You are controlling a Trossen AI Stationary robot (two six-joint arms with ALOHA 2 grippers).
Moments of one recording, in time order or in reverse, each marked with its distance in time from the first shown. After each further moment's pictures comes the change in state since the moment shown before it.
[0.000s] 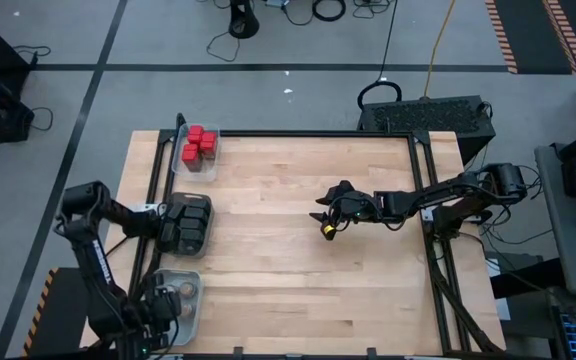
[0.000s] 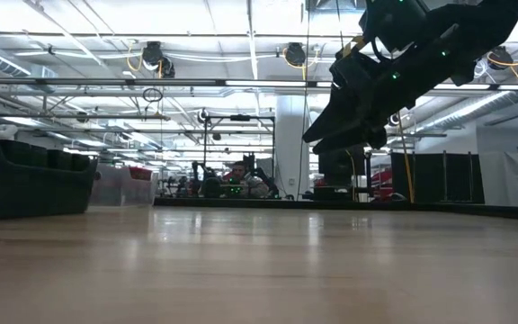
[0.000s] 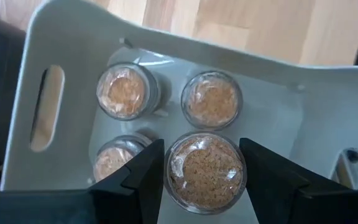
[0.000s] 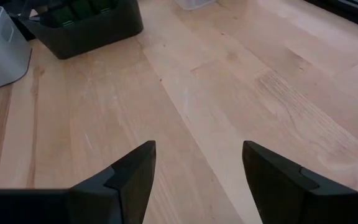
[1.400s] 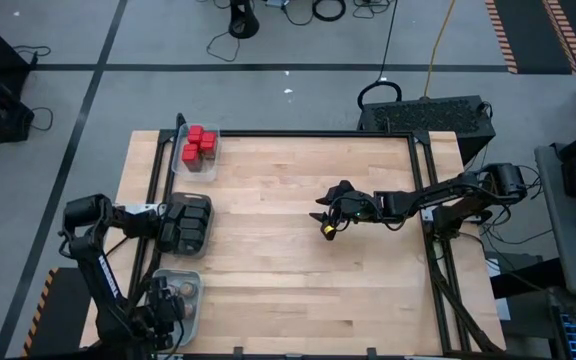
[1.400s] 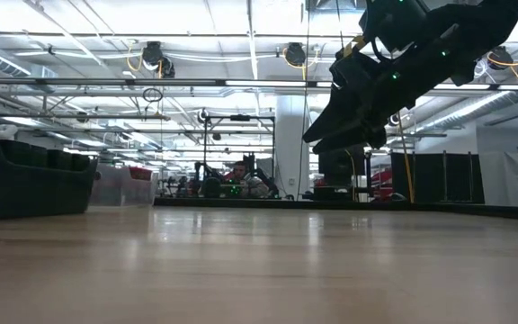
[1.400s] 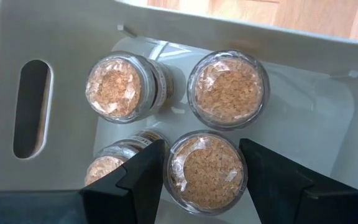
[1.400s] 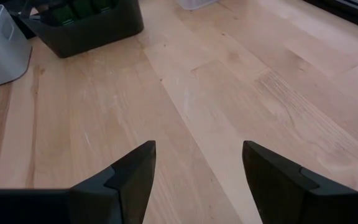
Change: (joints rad) left arm -0.003 0.115 0.000 -0.004 0.015 0.028; right arm 0.000 0.000 0.000 0.000 0.000 -0.008
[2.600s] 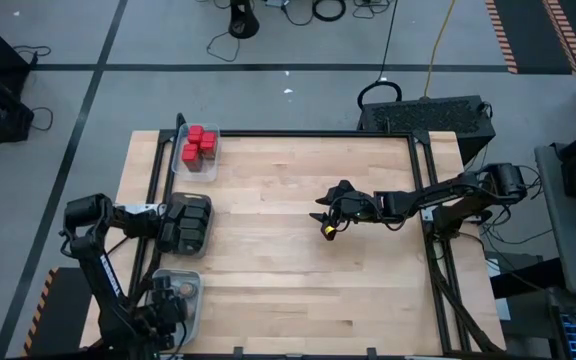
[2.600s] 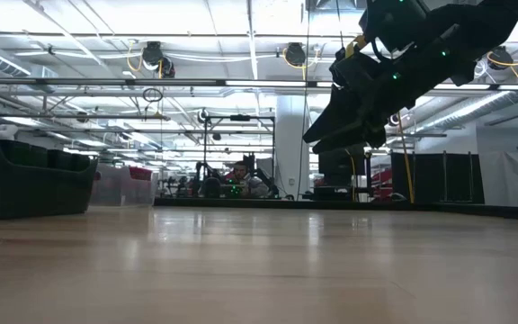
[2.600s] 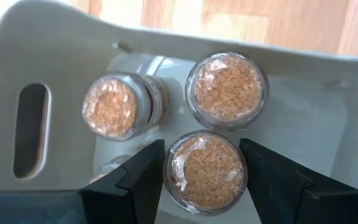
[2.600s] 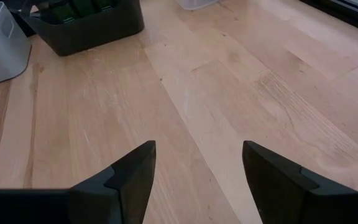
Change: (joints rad) left arm 0.020 -0.001 0.000 0.016 -0.016 0.060; right arm 0.000 0.000 0.000 0.000 0.000 -0.015
